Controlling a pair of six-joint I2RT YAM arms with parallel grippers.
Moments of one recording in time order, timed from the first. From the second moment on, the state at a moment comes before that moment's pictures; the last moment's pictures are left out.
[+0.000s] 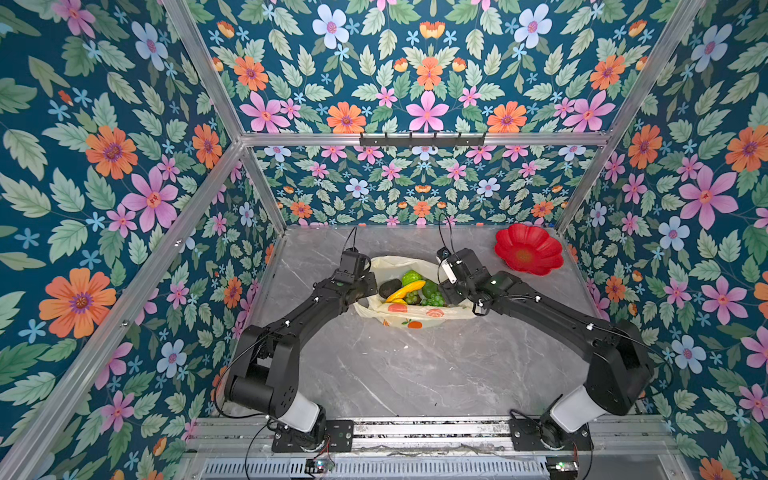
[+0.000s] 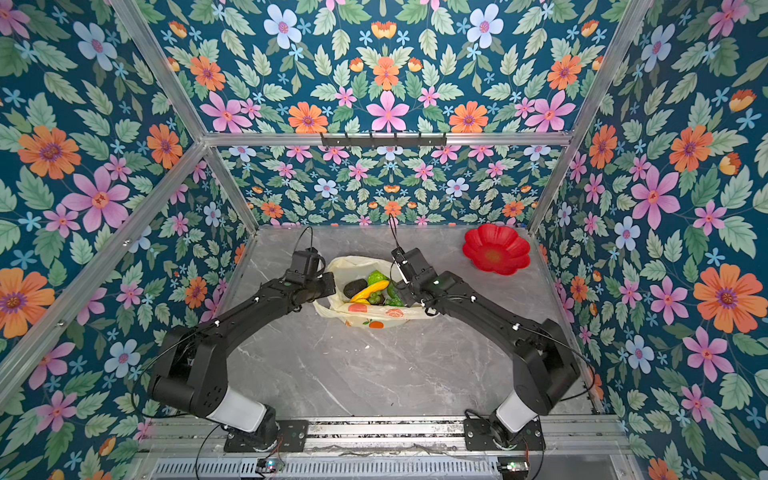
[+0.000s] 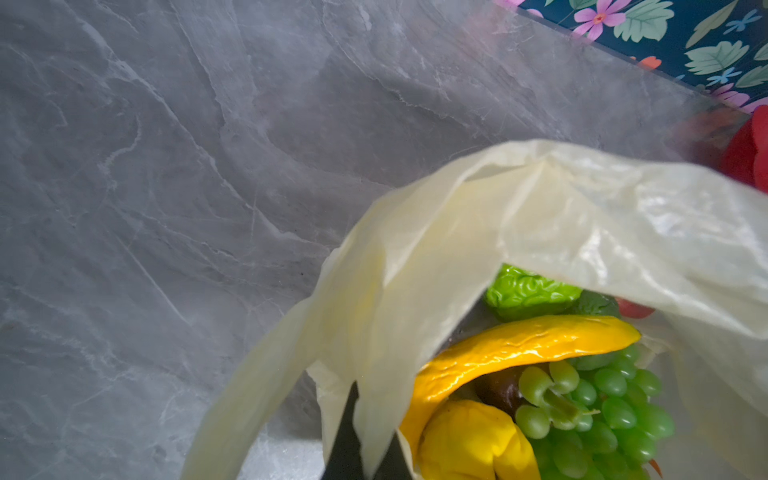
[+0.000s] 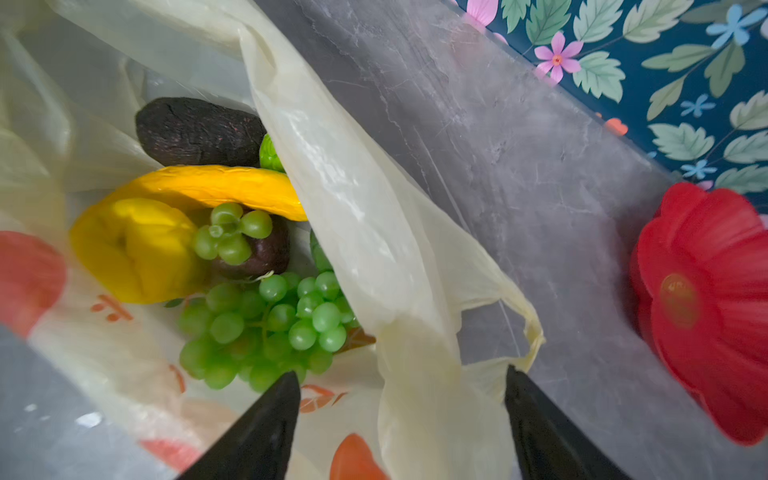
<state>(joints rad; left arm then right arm) -0.36 1.54 1.02 -0.30 -0.03 -0.47 0.67 1.62 1.27 -0.49 0.28 -0.08</state>
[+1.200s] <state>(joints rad) -0.31 1.64 1.10 -0.32 -0.04 -0.44 0.33 1.97 1.54 -0.57 -0.43 0.18</state>
